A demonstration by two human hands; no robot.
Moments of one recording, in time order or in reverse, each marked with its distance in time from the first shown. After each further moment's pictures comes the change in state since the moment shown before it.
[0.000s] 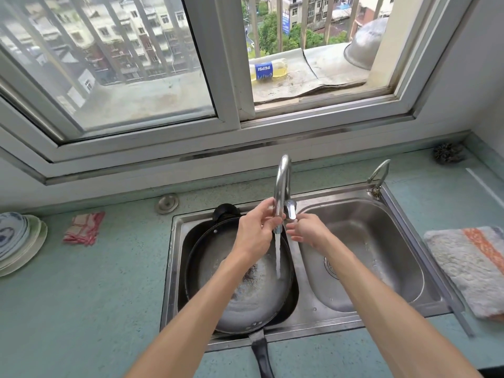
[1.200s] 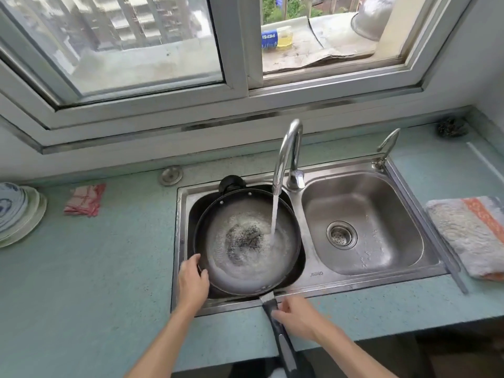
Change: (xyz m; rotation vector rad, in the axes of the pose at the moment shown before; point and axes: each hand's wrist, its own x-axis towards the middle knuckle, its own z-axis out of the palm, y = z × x) left_hand -0.135 -0.212 -0.070 0.453 0.252 -0.565; right_hand -0.140 0.182 0.080 -0.766 -0.236 0.055
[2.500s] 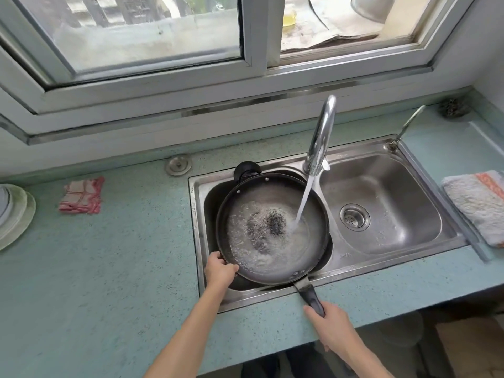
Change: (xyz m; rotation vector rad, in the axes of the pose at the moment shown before) left_hand 0.049 -0.033 0.019 -0.436 -0.262 -0.314; right_hand -0.020 -0.011 0.077 0.345 0.321 0.158
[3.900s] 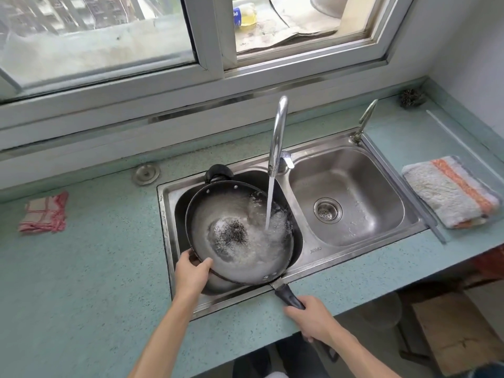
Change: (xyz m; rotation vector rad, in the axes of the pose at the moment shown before) left_hand -0.033 0.025 -0.012 -0.077 -0.028 0.123; right_hand 0.018 0.021 -0.026 0.136 -0.183 0.032
